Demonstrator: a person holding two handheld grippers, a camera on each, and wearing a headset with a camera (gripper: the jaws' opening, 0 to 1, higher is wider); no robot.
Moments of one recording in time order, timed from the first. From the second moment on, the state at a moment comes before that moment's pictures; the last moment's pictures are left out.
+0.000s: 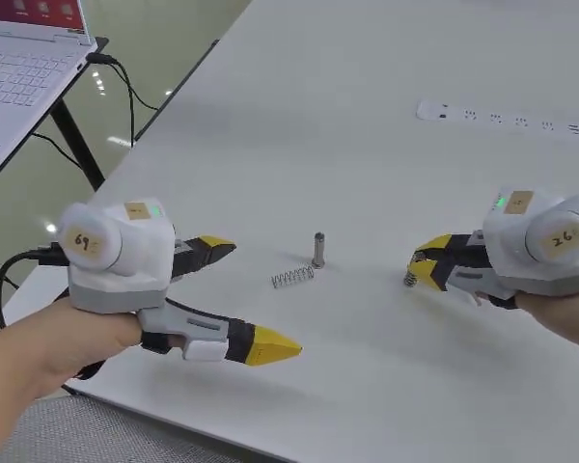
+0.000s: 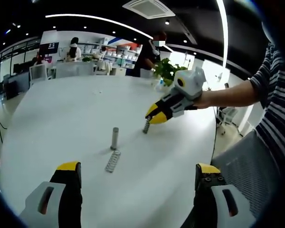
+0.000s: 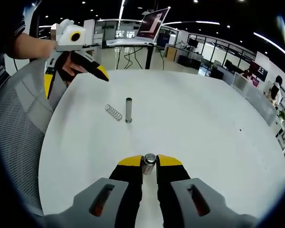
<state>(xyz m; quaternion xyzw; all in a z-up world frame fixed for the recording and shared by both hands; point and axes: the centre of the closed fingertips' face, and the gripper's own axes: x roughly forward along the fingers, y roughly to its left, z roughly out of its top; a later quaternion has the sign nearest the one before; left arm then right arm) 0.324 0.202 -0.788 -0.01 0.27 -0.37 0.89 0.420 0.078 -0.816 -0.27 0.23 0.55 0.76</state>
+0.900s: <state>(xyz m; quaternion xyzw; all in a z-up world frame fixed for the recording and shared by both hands) 0.325 0.203 -0.785 -0.01 0.26 -0.37 0.89 0.420 0.082 -0.795 -0.22 0.23 0.54 0.77</state>
